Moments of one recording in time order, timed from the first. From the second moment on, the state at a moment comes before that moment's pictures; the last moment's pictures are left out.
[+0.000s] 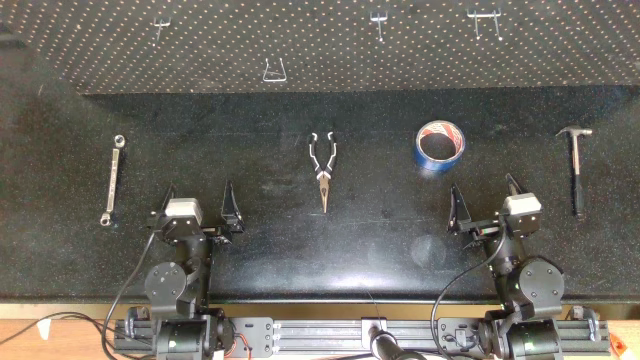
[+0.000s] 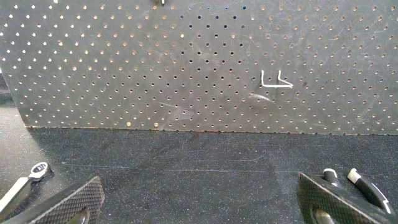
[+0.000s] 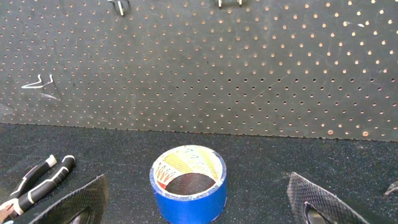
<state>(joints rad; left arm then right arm) 0.05 0.02 0.01 -0.07 0.02 -0.03 0.09 0.01 0.01 -0.06 -0.11 0.06</state>
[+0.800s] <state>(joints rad) 0.05 0.02 0.01 -0.07 0.02 -0.03 0.09 0.01 0.01 -0.06 -0.11 0.06</state>
